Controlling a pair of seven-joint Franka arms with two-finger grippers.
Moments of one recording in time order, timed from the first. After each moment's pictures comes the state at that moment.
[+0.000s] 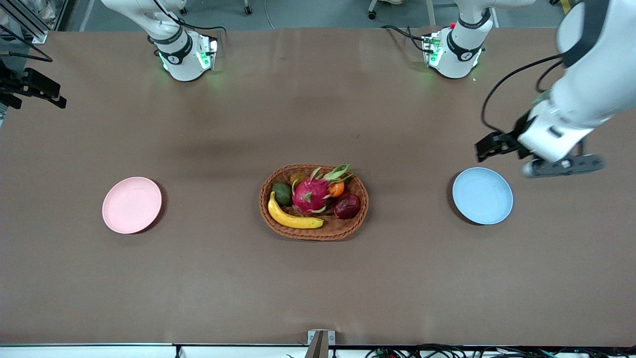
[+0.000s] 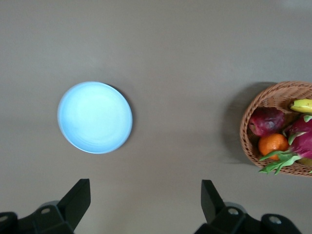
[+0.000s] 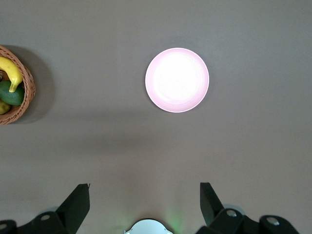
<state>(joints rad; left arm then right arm) -0.19 0.16 -0.08 -1.55 -0.03 1.67 -0.37 -0.01 -0.11 -0.06 -1.60 0.00 1.42 -0.07</state>
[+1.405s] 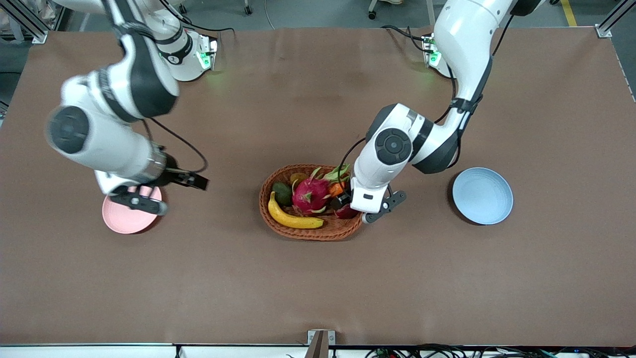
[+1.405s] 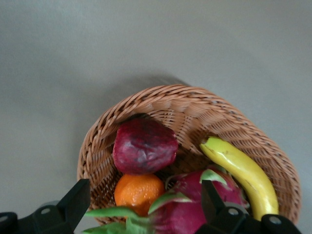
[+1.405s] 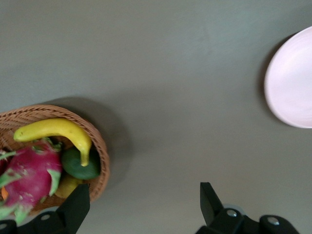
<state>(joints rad) -0.55 0.65 -0.09 -1.45 -0.11 2.18 -1.16 0.35 0.33 -0.04 -1.61 0.14 1.87 0.58</state>
